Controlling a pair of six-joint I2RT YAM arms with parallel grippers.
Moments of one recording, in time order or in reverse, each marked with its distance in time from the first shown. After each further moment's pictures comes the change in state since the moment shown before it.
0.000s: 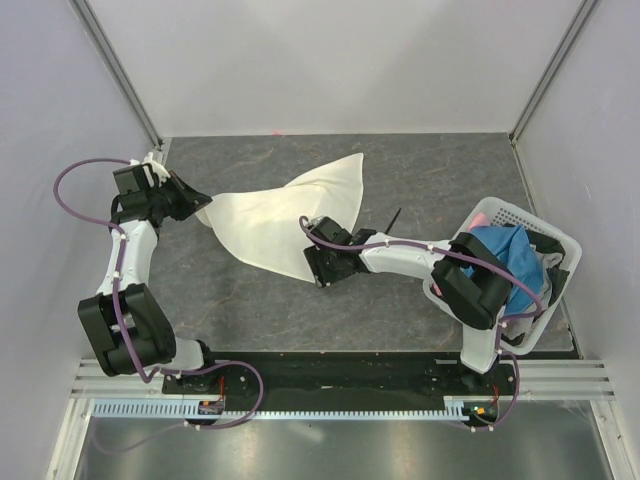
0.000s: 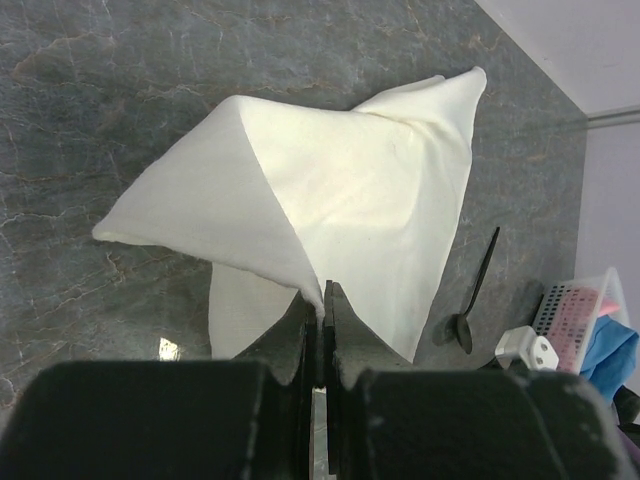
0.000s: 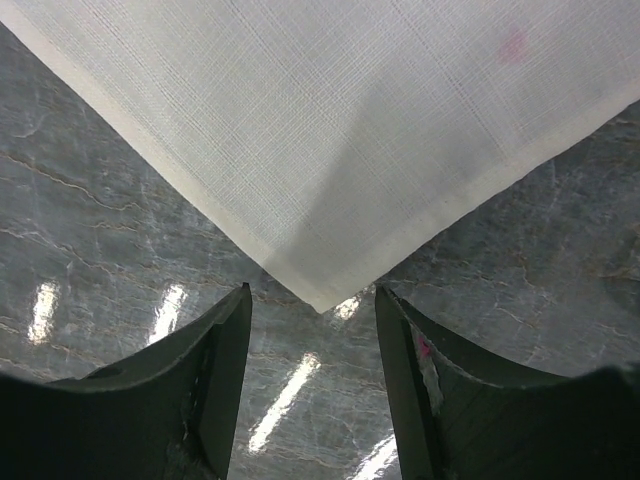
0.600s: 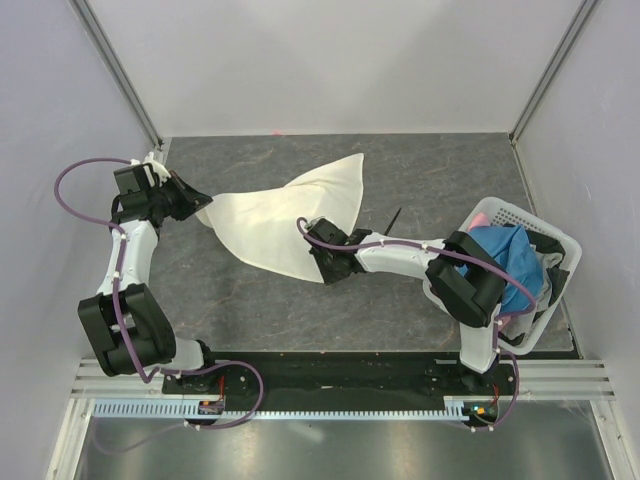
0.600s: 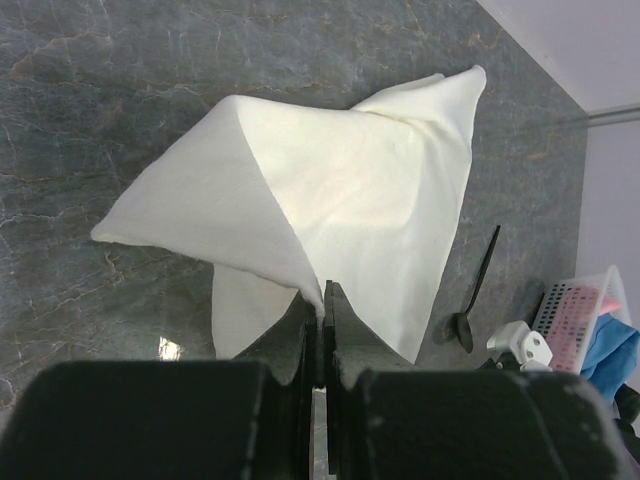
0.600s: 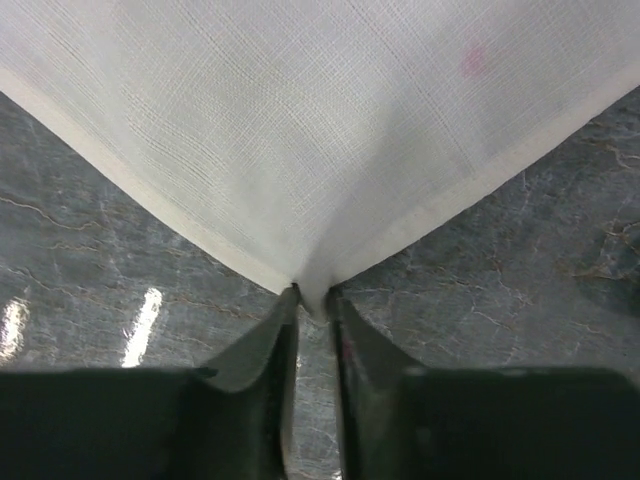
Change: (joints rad) left arm -0.005 0.000 0.000 -0.001 0.000 0.003; right arm 0.013 0.039 0.025 -0.035 0.067 0.003
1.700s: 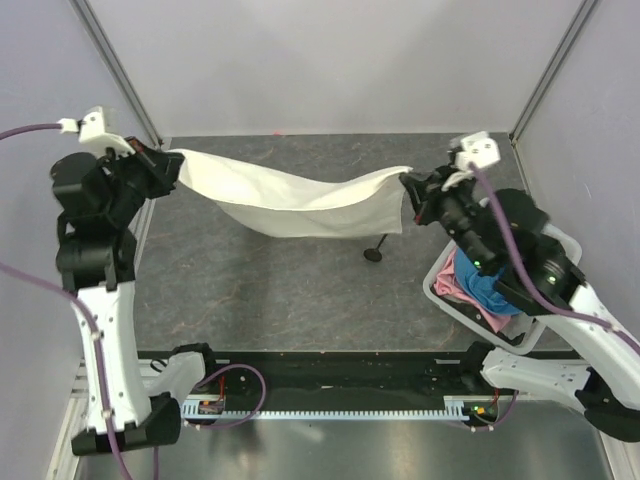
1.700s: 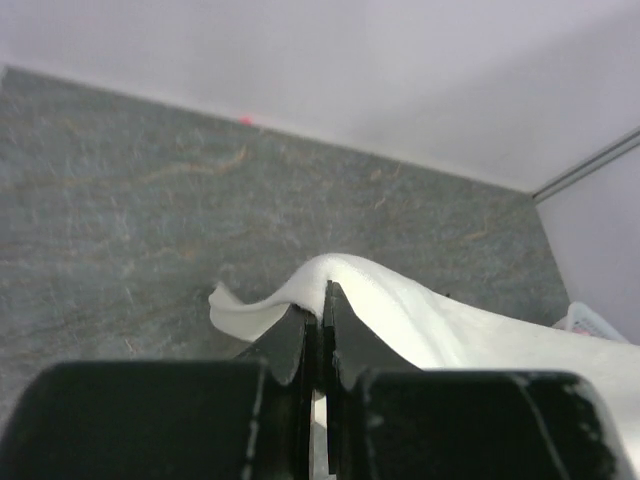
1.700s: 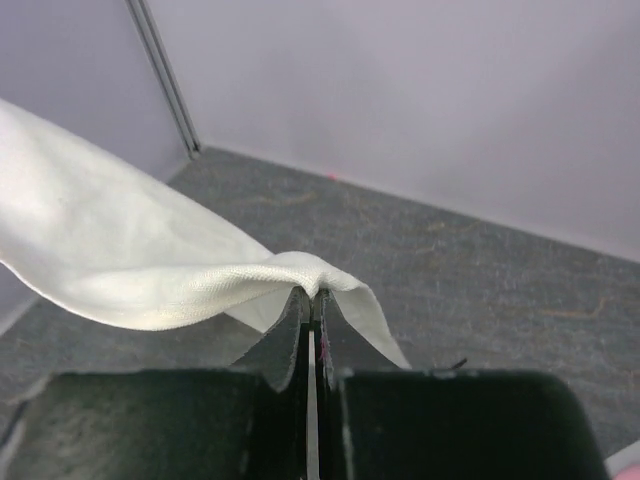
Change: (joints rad) left arm -0.150 -0.386 0.387 -0.293 -0.251 0.050; right arm -0.039 -0.931 0.102 0.045 0.274 -0.348
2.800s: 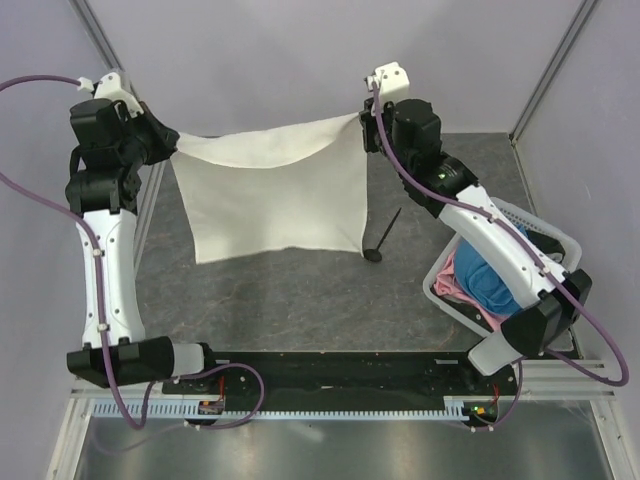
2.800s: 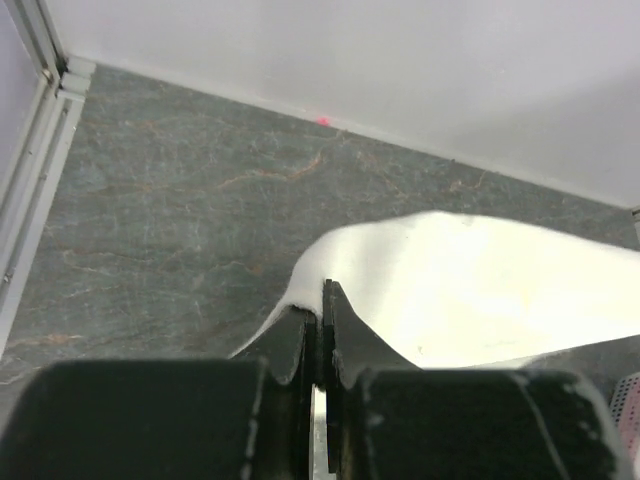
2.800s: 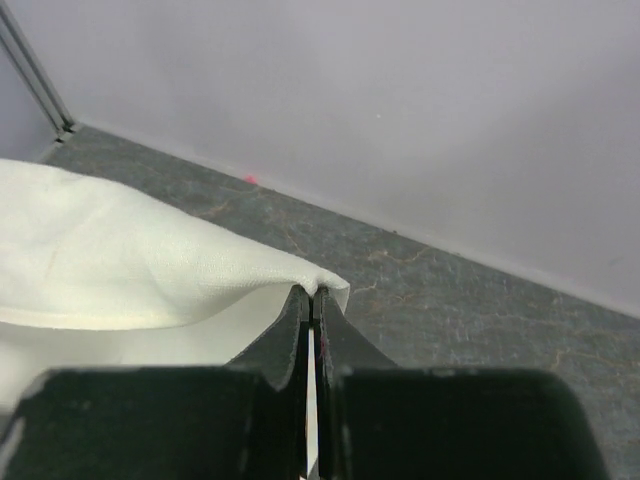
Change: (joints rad) left arm 0.000 0.326 0.280 -0.096 -0.125 0.086; right arm -0.264 0.587 0.337 0.179 -0.141 -0.134
